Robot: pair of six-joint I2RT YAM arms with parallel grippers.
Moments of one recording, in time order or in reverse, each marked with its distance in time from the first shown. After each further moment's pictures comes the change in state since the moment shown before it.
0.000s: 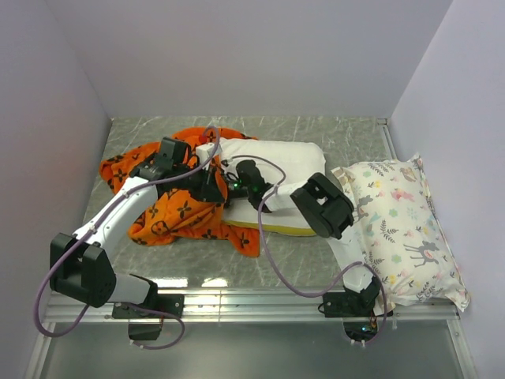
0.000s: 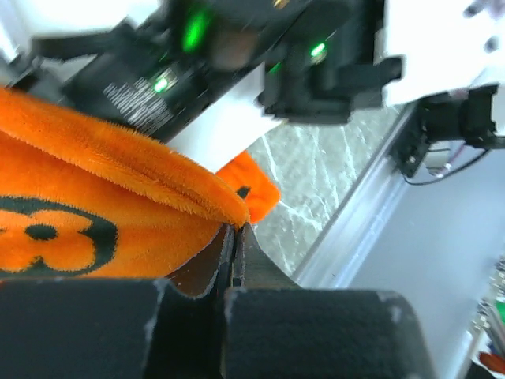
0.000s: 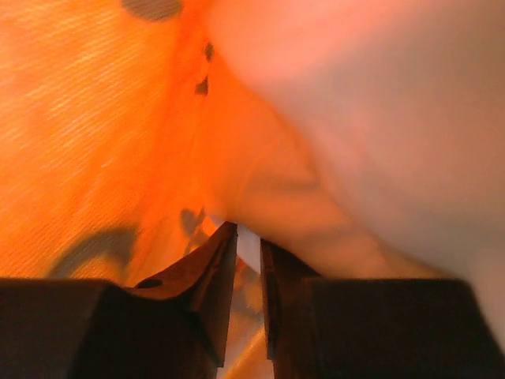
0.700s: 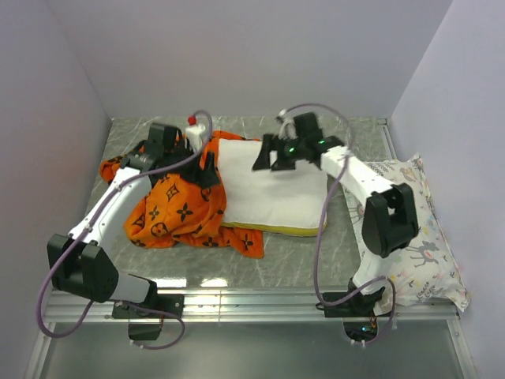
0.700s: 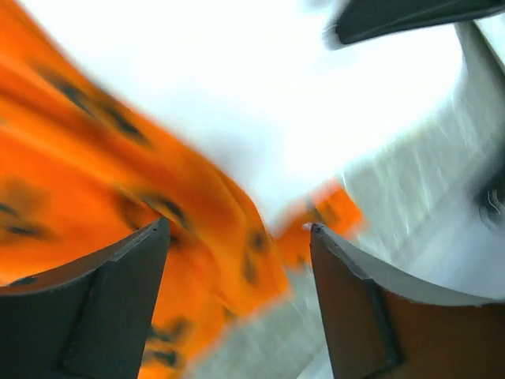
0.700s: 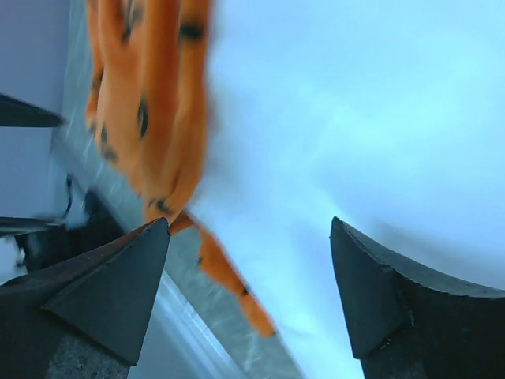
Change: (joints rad) left arm 0.076 0.013 0.070 -0.039 -0.126 0.122; right arm -0.311 -0.470 0.097 -1.115 0.152 -0.944
